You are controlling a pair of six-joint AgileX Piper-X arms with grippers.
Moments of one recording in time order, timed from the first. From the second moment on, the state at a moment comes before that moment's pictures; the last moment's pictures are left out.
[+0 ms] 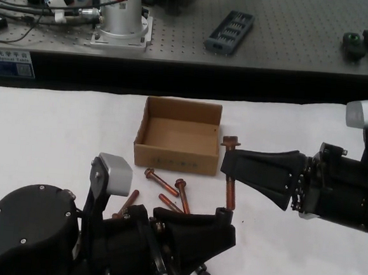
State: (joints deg) left arm -43.5 82.5 -18.3 -59.8 28.7 -31.0; right arm 34.0 73.1 -22.6 -46.6 -45.5 39.3
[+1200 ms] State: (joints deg) left arm -41.5 82.6 -18.2 -65.0 33.4 -38.0; right arm 33.2 73.1 -22.1 -46.9 -53.6 41.6
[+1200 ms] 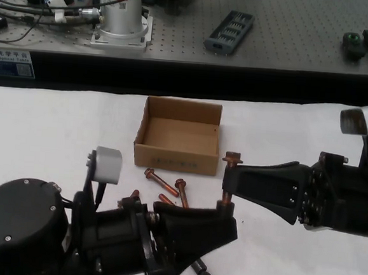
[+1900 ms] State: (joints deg) left arm -41.3 82.6 -18.2 -61.8 34.1 -42.0; right arm 31.9 73.4 -22.1 -42.2 -61.2 37.9
